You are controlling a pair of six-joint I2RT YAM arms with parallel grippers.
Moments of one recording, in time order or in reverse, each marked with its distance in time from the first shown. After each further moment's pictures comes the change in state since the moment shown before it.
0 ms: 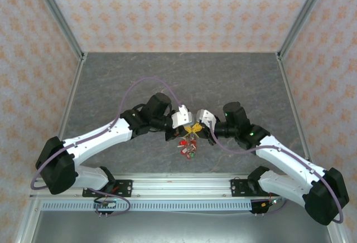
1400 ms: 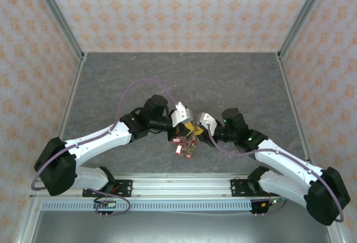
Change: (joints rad) left arm 0.012 -0.016 -0.107 0.251 0.077 -0.185; right arm 0.029 -0.032 -0.101 0.072 0.127 0.071
